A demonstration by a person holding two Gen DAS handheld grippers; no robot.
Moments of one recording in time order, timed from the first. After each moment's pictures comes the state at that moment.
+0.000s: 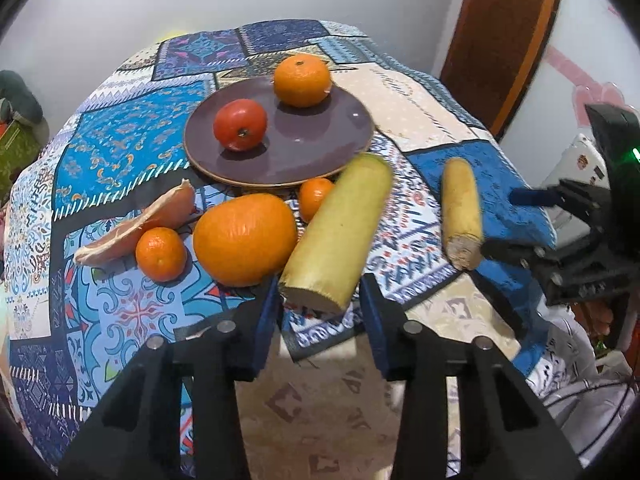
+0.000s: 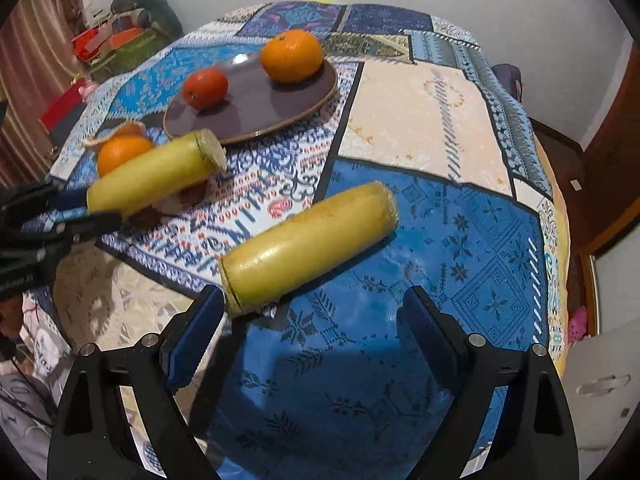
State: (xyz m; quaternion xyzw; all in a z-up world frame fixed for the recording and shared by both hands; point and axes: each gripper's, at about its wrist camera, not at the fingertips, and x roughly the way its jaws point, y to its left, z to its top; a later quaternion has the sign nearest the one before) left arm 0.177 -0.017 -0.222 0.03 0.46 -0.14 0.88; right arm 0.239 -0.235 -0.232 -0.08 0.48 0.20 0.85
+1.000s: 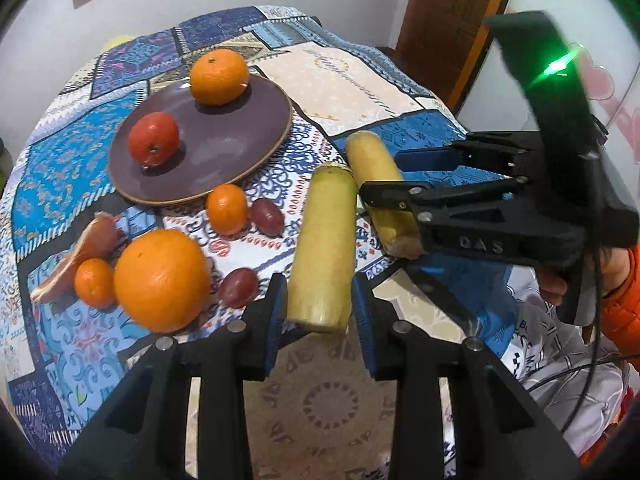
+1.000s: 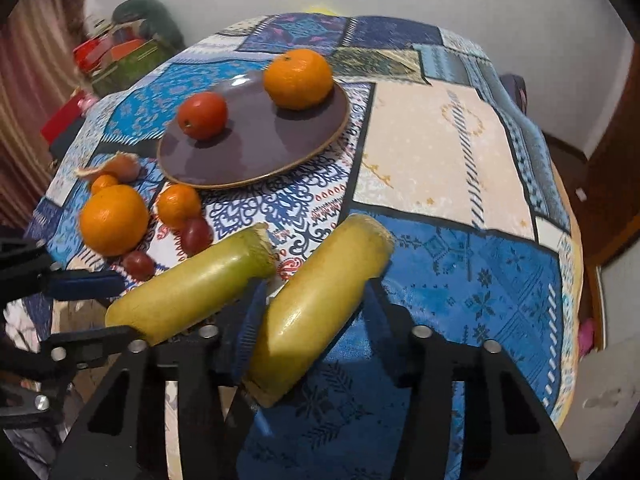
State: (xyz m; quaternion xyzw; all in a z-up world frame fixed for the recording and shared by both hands) left arm 0.188 -0.070 -0.222 0.06 0.49 -0.21 0.84; right arm 0.266 -0.213 -0.234 -0.07 0.46 0.21 0.86
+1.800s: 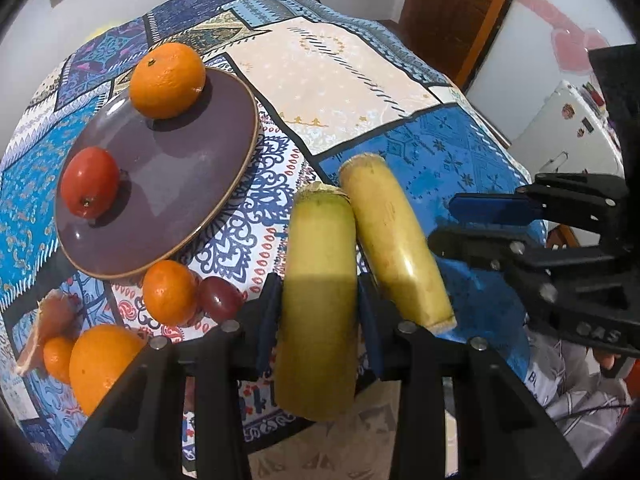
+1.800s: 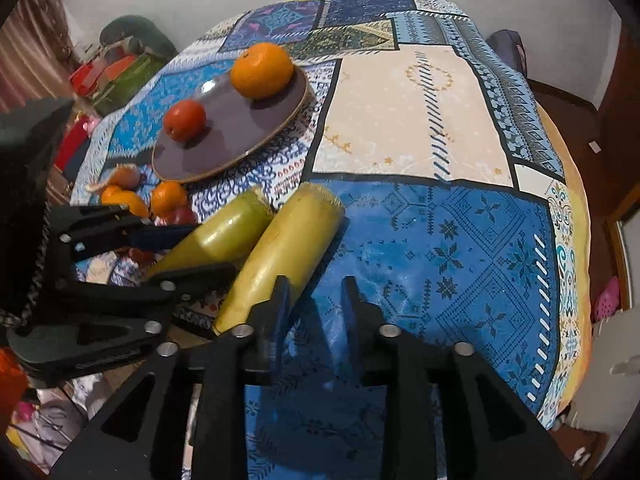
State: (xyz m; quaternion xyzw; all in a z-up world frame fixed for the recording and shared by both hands) left arm 0.254 -0.118 -0.244 0.08 0.53 -0.20 0.82; right arm 0.267 -0.265 -0.232 0.01 0.50 0.22 0.83
